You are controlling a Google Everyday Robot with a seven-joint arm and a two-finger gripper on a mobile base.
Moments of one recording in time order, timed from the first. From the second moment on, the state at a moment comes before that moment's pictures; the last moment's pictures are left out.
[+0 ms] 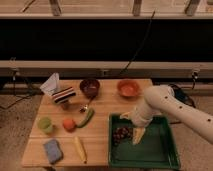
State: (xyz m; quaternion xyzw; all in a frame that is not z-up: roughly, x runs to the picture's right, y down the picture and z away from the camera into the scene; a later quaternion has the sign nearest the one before) arm 0.116 0.214 0.717 -0.35 -0.26 -0.10 0.89
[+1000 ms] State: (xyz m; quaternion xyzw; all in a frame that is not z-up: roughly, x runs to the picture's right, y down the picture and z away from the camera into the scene) arm 0.026 0.179 0.717 -0.33 -0.29 -0.22 0.87
